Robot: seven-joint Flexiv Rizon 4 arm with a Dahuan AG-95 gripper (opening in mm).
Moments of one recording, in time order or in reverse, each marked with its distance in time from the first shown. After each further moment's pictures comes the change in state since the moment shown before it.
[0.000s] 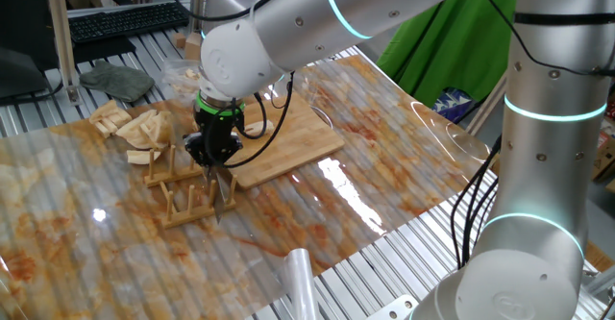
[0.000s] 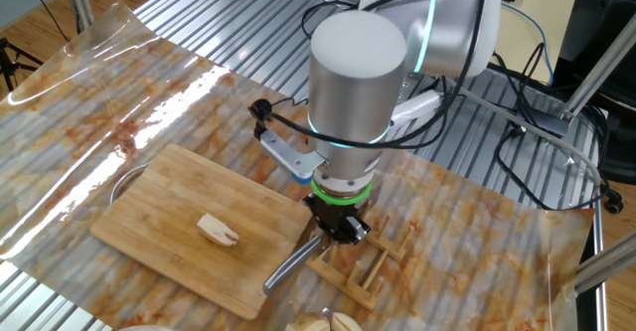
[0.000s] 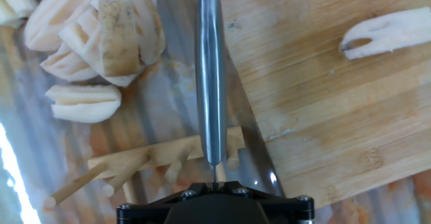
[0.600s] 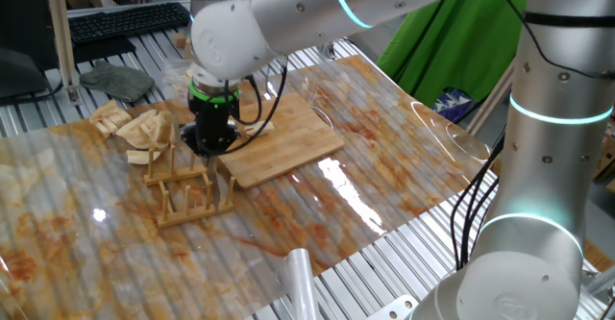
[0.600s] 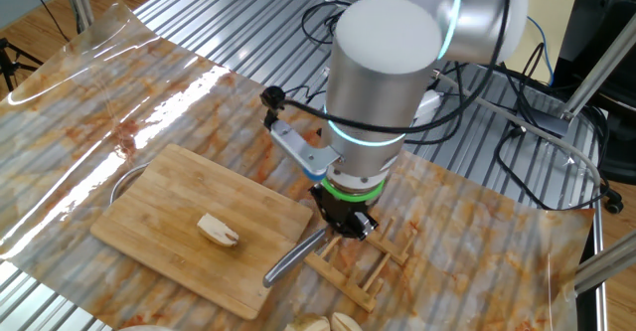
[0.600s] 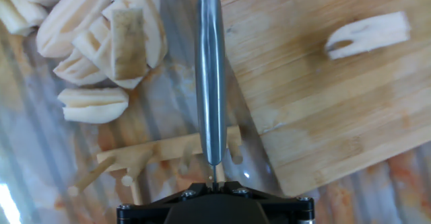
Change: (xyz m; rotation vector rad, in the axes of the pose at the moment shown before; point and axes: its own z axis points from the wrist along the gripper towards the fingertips) arm -0.001 0.001 -0.035 0.079 0.004 0.016
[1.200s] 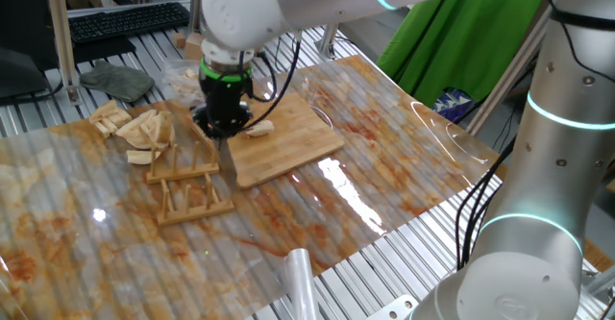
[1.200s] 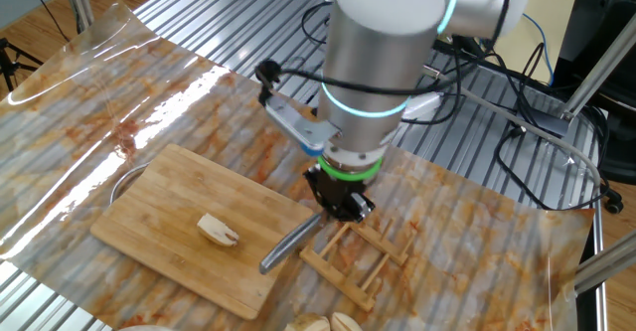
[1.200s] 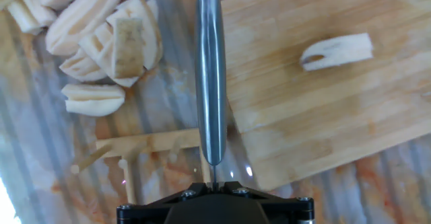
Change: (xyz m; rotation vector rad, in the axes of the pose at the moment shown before) arm -0.005 -0.023 -0.032 -0.013 0.001 -0.023
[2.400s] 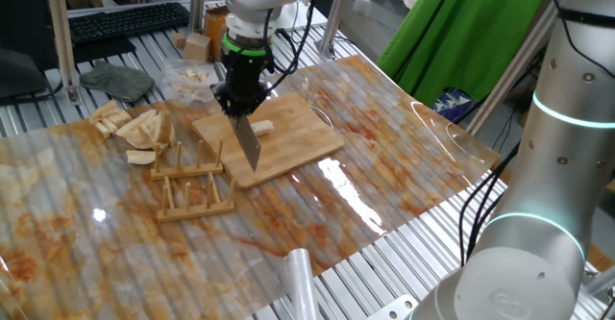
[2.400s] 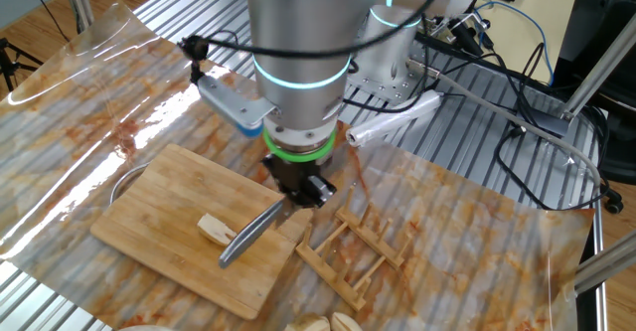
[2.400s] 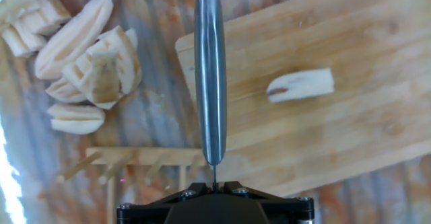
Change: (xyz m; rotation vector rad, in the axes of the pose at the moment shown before) arm -0.042 -0.051 -0.021 0.001 0.005 -0.113
